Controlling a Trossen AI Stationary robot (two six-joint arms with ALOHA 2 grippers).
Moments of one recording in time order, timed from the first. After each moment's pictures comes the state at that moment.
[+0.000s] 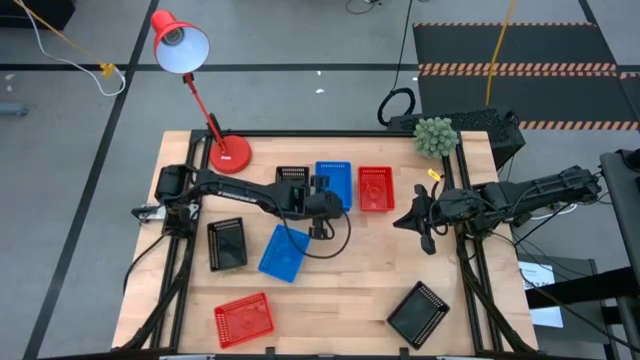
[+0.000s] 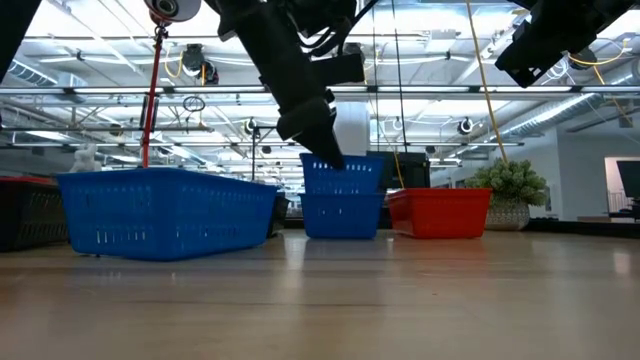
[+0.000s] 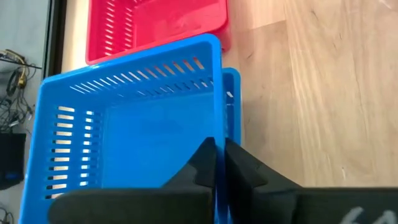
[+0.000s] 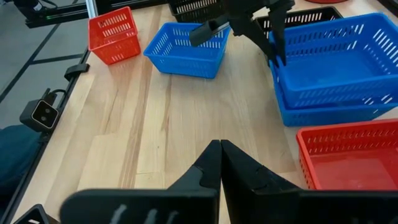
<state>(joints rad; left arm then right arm) -0.01 1.90 1.38 -0.44 -0.34 0.26 0.21 0.69 0.59 -0.47 0.10 0.27</state>
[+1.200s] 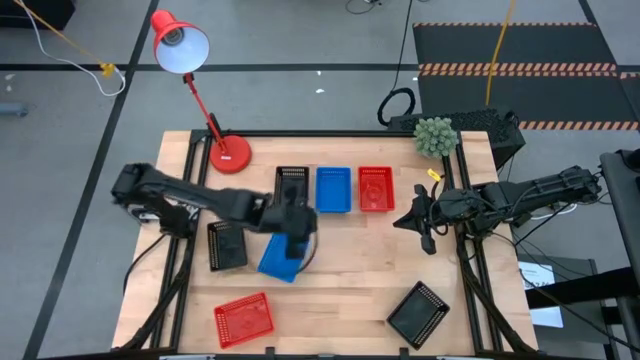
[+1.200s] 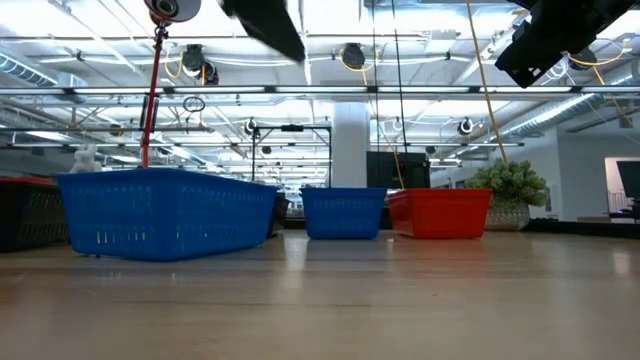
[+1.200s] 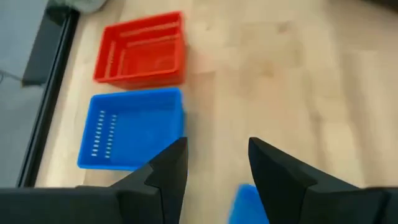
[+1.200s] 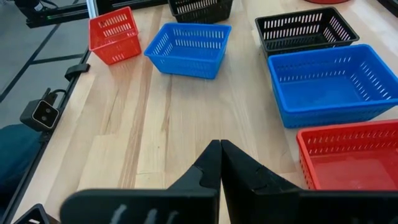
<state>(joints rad) -0.21 1.59 1.38 -0.66 -0.34 -0.01 0.21 0.69 0.59 -0.47 0.10 0.27</state>
